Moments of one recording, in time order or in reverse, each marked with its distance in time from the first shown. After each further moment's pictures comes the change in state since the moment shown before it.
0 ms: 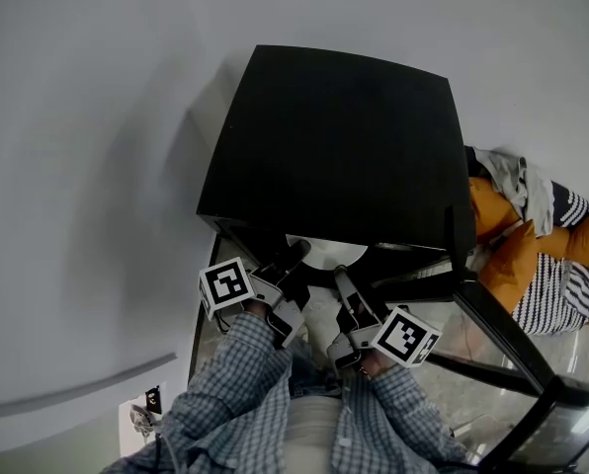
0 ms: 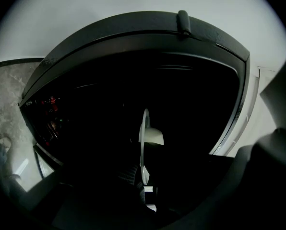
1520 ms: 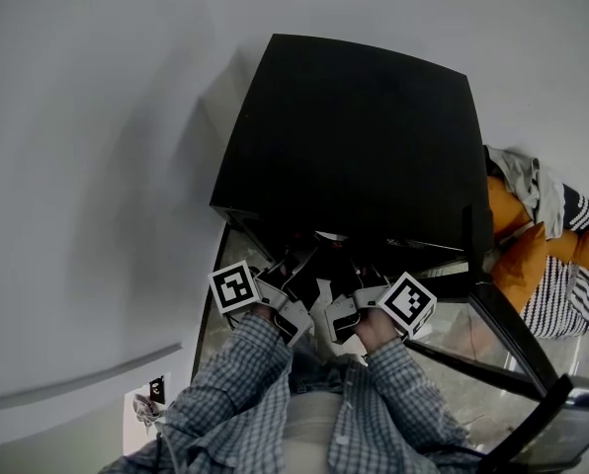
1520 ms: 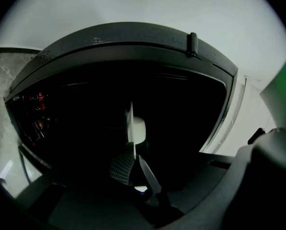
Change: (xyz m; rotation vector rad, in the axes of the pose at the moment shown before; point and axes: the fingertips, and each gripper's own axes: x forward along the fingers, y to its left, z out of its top) left arm -0.008 -0.007 0.000 -0.037 -0.027 -0.189; right arm 0.049 -0.022 0.018 0.231 -0.126 0.026
